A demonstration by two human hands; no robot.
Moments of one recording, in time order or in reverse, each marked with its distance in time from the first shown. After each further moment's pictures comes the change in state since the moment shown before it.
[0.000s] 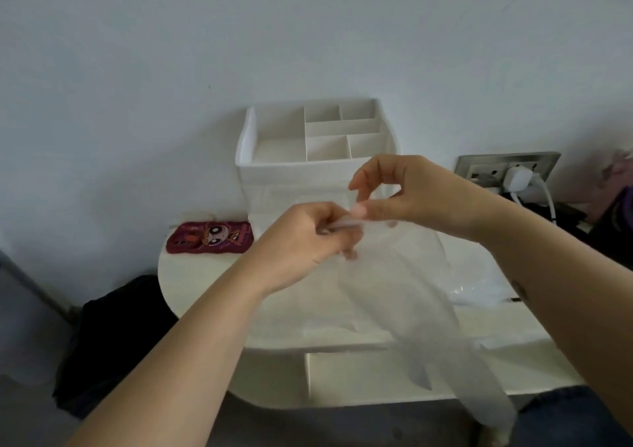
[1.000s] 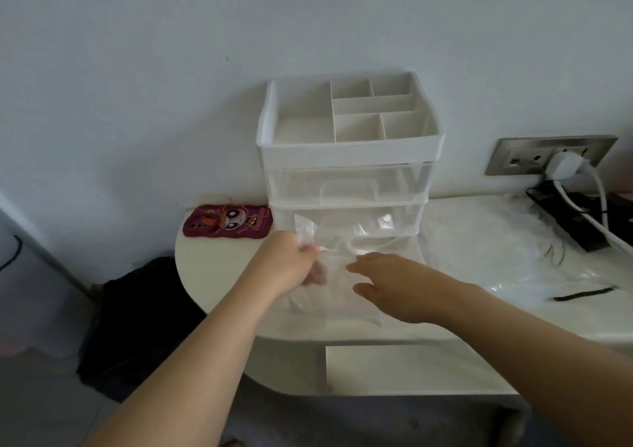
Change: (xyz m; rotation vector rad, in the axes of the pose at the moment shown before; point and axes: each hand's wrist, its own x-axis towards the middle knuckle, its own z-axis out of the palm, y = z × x) left_hand -0.004 -0.068 -0.011 0.171 0.119 -0.490; right_hand 0.005 0.068 0.102 -0.586 -0.345 0.245
